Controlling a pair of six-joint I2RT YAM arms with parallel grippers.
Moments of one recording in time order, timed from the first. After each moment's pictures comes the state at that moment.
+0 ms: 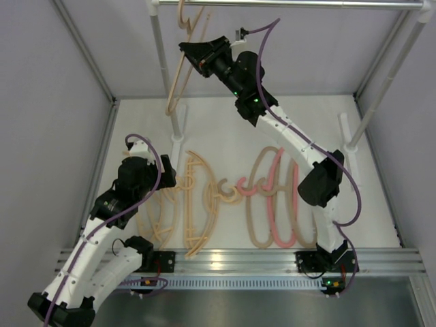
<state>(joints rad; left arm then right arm) -0.39 0.70 0.81 -0.64 -0.22 -0.37 0.71 2.08 2.22 0.21 -0.08 1.32</state>
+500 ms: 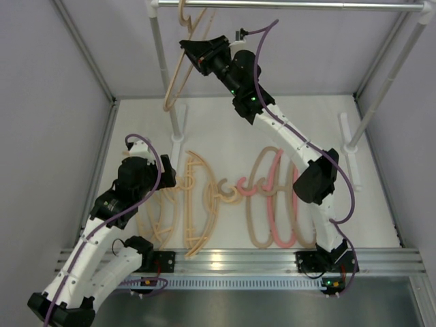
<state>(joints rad) -0.39 0.70 0.81 -0.64 -0.22 -0.37 0.71 2.14 2.31 0.17 -0.03 1.35</state>
